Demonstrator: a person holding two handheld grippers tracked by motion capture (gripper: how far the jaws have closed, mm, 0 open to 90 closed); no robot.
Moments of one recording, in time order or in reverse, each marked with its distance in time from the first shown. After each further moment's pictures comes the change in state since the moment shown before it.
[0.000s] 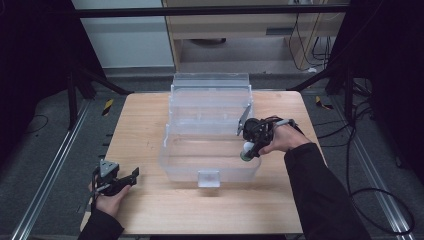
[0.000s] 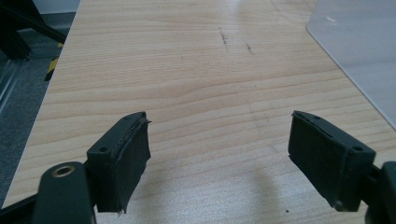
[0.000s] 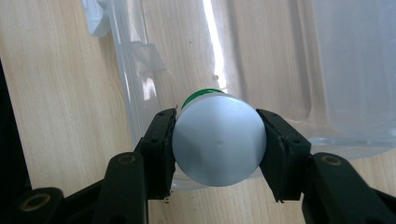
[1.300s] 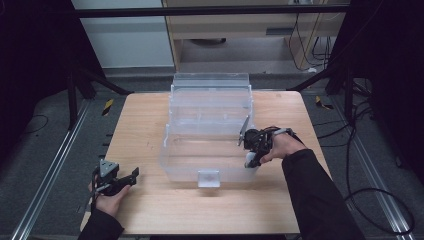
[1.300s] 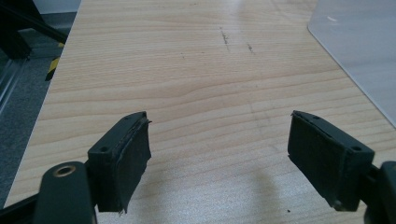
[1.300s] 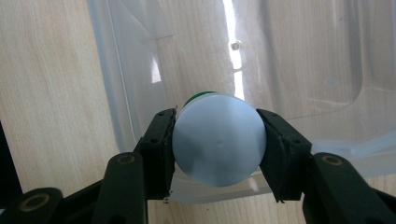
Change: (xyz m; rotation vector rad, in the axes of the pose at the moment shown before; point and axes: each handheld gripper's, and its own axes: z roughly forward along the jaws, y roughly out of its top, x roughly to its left) left arm 0.000 0.000 0.000 0.000 0.003 -0.001; right arm -0.001 -0.016 0.040 0.073 0.055 0.005
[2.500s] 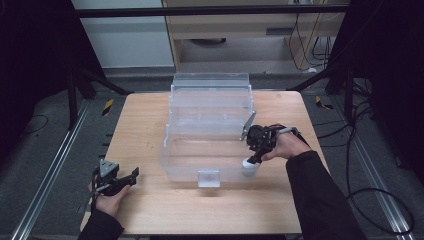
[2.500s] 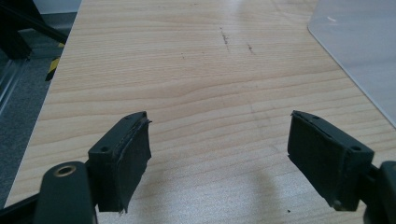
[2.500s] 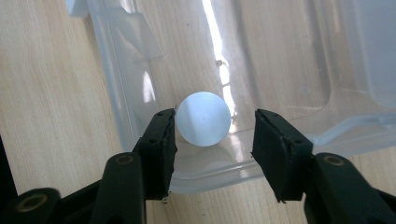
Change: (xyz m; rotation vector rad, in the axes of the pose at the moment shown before) left arm 0.000 0.000 0.000 -0.001 0.000 0.000; right arm 0.004 -0.006 -0.020 -0.108 -0.060 0.060
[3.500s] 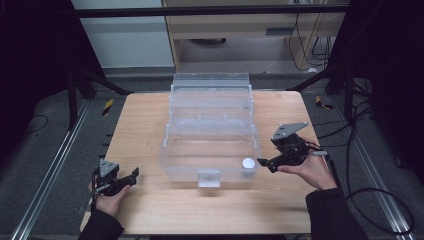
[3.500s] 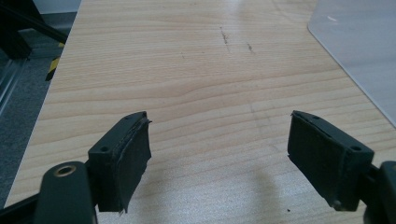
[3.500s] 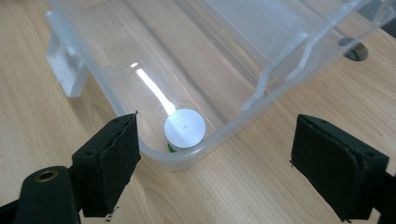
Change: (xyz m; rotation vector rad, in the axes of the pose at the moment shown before) left arm 0.000 0.000 0.000 0.000 0.000 0.000; right arm 0.039 -0.074 -0.029 -0.442 -0.234 0.343
